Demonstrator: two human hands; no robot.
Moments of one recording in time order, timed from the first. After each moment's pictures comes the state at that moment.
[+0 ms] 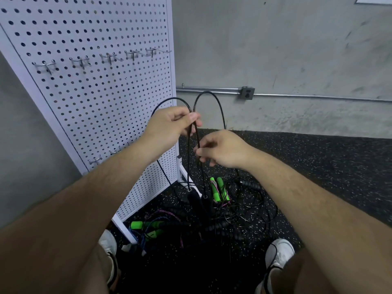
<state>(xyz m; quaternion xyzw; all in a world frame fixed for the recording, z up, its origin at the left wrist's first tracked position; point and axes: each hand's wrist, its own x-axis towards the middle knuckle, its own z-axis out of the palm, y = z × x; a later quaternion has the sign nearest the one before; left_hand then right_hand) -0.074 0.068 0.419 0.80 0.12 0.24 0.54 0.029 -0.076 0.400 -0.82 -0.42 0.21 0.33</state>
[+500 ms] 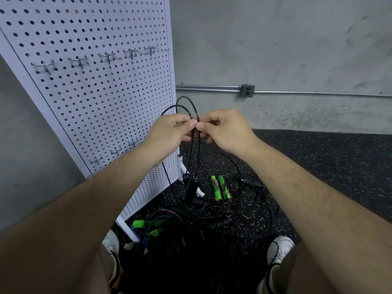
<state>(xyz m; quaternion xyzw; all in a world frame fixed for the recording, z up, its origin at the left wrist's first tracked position) -0.071 0.067 0.402 0.78 0.14 0.22 0.56 0.037 -0.065 0.409 -0.76 -0.40 0.09 0.50</state>
